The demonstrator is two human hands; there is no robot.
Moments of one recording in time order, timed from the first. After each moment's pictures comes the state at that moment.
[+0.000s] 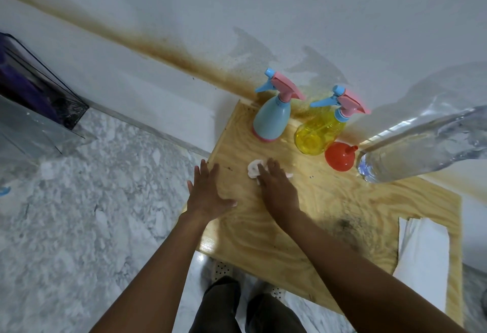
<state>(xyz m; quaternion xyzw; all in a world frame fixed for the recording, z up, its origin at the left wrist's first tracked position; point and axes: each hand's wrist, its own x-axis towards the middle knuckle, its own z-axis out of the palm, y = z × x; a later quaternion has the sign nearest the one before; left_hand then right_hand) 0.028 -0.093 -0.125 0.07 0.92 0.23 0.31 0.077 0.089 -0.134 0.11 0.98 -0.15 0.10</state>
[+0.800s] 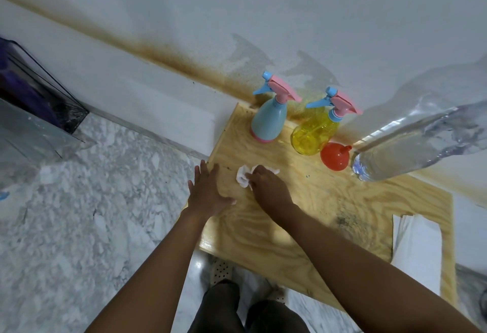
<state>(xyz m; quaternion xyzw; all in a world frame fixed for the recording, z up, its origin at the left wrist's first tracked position) 0.028 -0.093 -0.127 0.08 0.92 0.23 0.31 0.072 0.081 -0.123 0.01 0.98 -0.17 0.08</state>
